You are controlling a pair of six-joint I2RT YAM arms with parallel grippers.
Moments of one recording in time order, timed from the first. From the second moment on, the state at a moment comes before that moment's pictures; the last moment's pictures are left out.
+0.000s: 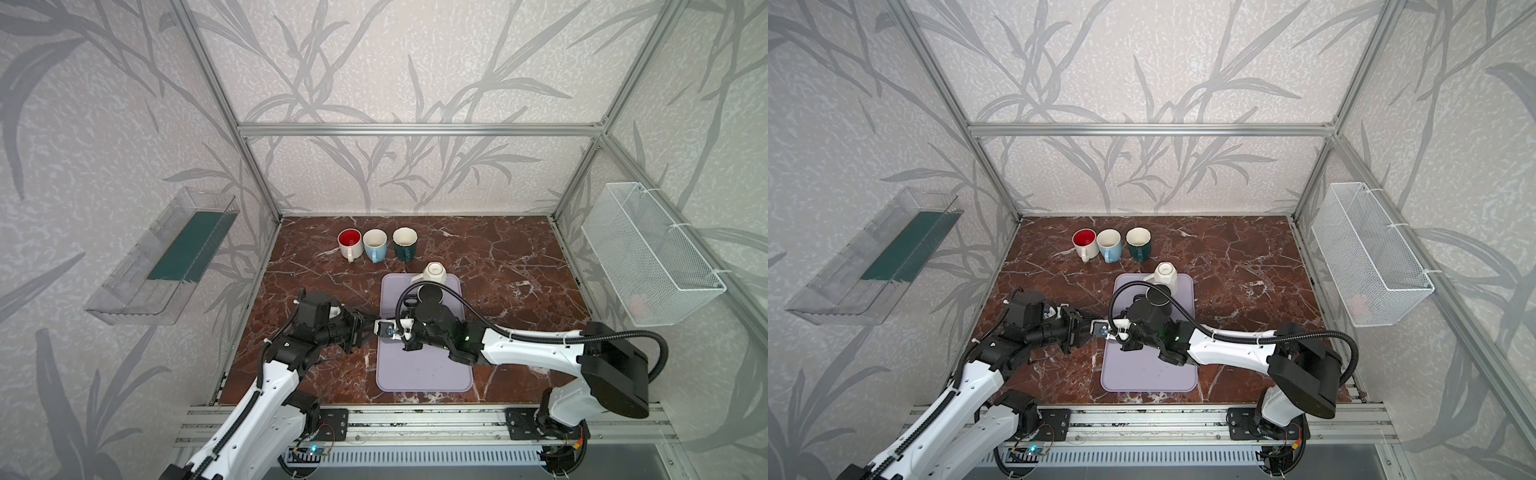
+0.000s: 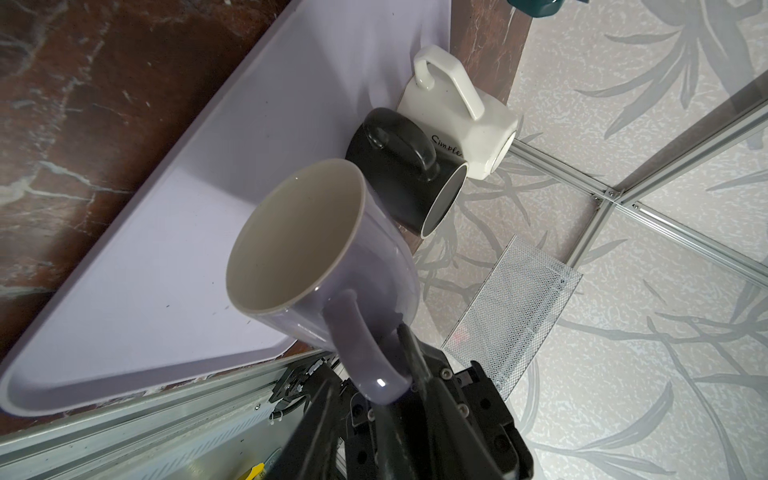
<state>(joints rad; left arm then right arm) -0.29 0.77 0.51 -0.40 0.65 -1.56 1.10 1.54 0.87 0.20 0.03 -0.62</state>
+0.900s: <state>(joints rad) -0.30 0.72 0.43 -0.29 0.63 -1.73 1.13 1.56 0.83 0.35 0.06 -0.68</state>
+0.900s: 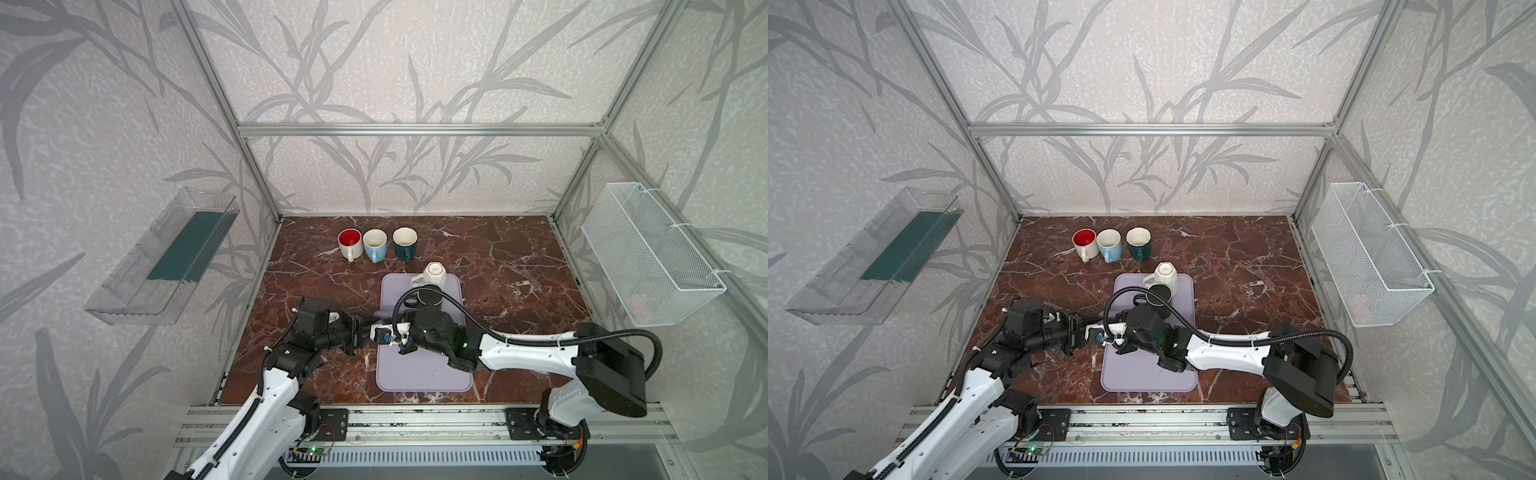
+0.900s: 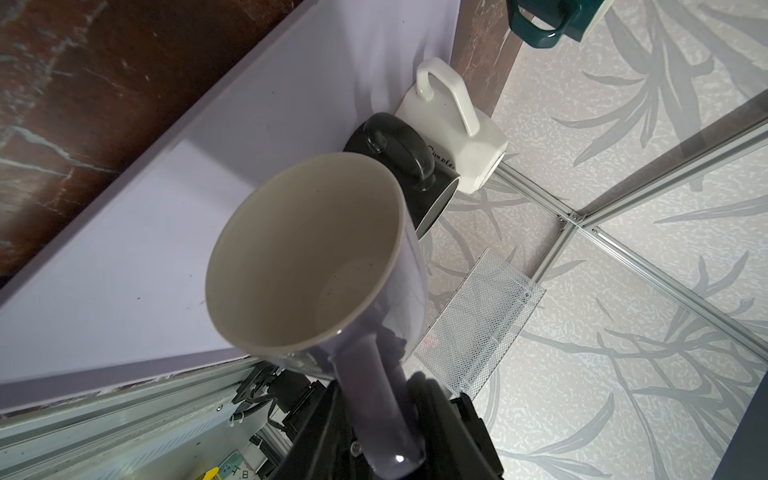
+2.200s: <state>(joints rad) -0.30 0.69 0.36 -0.24 0.63 -1.83 1.19 1.58 0.73 0.52 0.13 -0.79</state>
